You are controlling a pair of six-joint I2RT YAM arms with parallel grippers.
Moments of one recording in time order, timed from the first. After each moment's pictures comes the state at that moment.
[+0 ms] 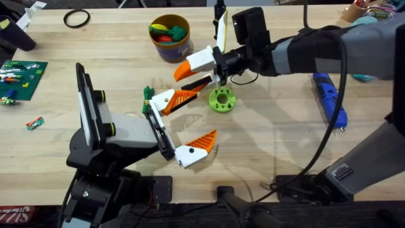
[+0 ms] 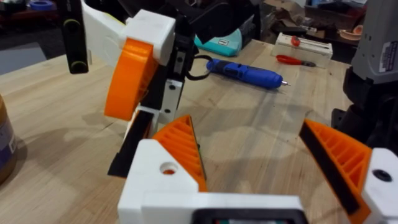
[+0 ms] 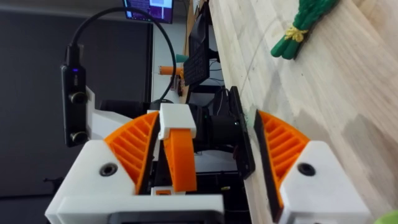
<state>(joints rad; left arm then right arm) -0.22 0.02 0.01 -0.07 0.87 -0.05 0.48 1.89 1.04 0.16 -1.34 0.74</state>
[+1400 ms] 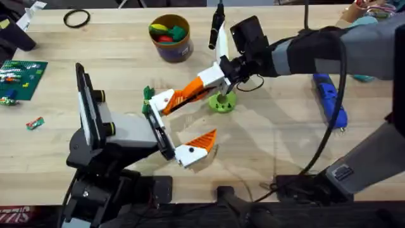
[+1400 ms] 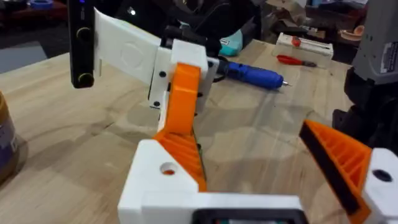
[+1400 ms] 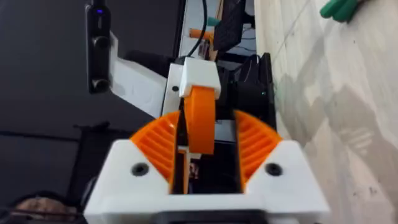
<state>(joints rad) -0.22 0.02 0.01 -0.07 0.87 -0.06 0.49 1.89 1.03 -0.06 -1.56 0.47</state>
